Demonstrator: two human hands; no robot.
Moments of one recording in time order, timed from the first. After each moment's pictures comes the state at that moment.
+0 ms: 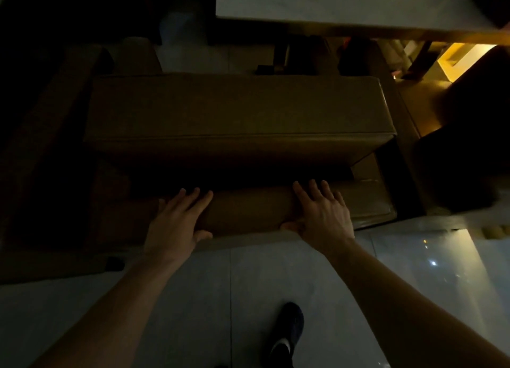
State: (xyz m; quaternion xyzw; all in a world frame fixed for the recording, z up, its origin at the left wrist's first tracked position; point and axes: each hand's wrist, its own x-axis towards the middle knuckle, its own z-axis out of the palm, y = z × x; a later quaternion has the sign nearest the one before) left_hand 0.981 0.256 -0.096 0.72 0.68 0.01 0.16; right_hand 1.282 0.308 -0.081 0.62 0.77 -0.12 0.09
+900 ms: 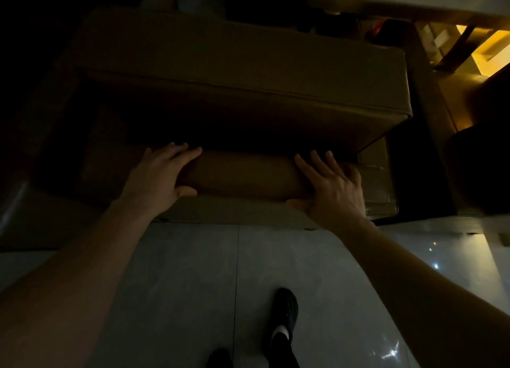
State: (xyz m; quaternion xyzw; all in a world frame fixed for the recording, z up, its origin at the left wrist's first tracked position) left_hand 0.905 0.289 -0.092 0.72 0.68 0.02 0.13; right_hand 1.252 0.326 -0.099 0.57 0.82 -0.07 0.04
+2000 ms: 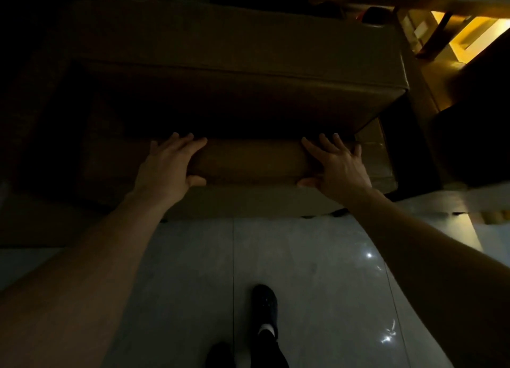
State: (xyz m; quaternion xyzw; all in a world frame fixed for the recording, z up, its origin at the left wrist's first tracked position) left_hand 0.938 0.275 -0.103 0.72 0.68 0.06 0.13; right_hand 1.282 0.328 -0.101 0.59 0.80 -0.09 0.05
